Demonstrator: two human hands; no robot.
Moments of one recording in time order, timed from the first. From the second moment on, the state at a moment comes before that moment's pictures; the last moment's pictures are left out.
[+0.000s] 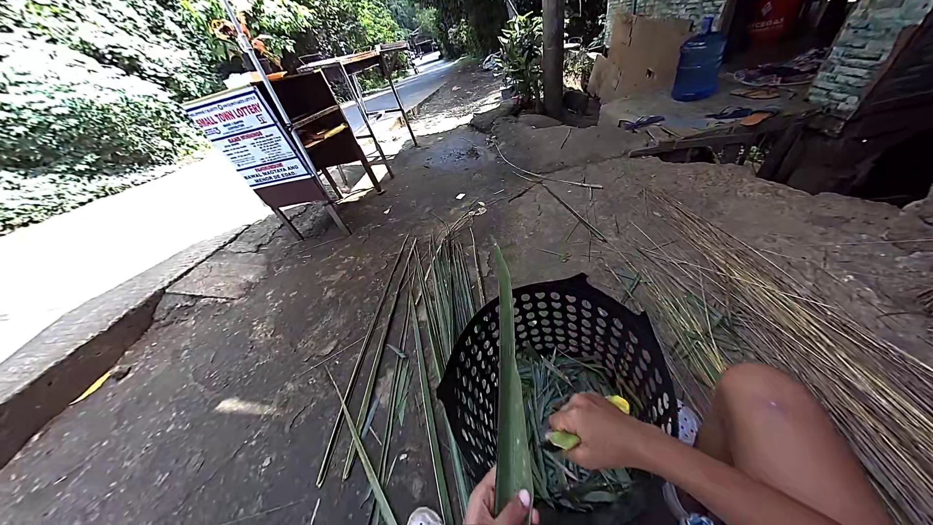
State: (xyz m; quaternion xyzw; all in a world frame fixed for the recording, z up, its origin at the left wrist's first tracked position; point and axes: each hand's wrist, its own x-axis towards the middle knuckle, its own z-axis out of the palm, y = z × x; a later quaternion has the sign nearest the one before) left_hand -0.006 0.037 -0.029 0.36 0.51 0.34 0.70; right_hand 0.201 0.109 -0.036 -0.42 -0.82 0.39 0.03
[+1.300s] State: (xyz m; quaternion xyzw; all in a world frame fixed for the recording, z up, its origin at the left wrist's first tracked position) left_hand 0.013 0.042 -0.023 0.35 0.50 0.30 0.73; right_hand 0.198 0.139 -0.003 -0.72 -0.61 0.30 0.17
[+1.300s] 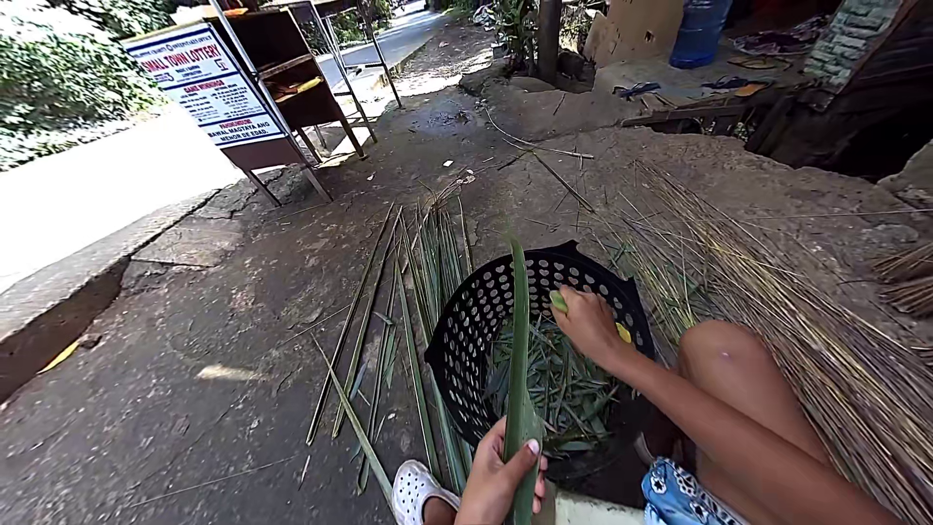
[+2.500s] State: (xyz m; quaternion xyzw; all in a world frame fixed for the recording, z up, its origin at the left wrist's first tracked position) left_hand -0.002 0.022 0.007 0.38 0.56 0.26 0.69; right_hand 0.218 0.126 -0.017 -0.47 -0.73 0.44 0.25
